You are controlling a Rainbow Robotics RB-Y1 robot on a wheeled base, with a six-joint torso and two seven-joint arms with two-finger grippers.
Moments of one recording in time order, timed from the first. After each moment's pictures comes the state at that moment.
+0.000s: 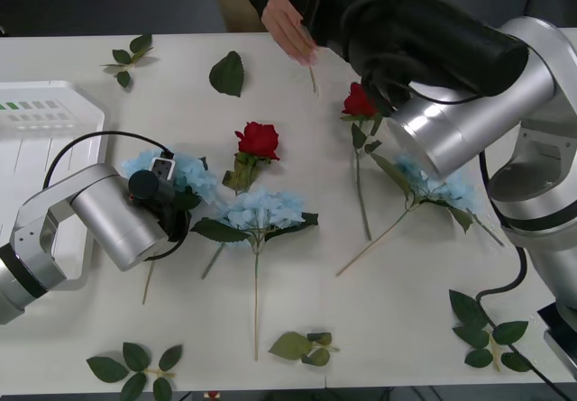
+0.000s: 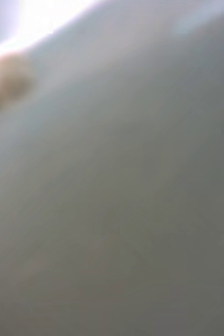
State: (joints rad) right arm -0.62 -0.45 0.39 -2.07 -0.15 0.98 0.71; left arm -0.45 0.71 -0.73 -1.65 0.33 1.19 -0.86
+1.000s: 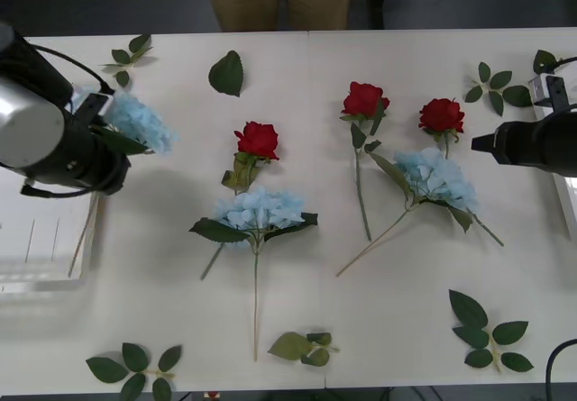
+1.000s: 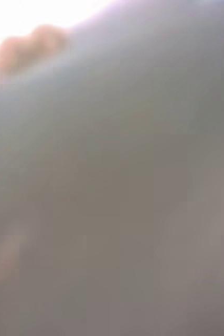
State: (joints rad) right arm -0.35 -0.50 -0.28 -1.60 -0.70 1.28 1.66; left arm -0.46 0.80 -0.23 -1.87 0.71 1.65 -1.24
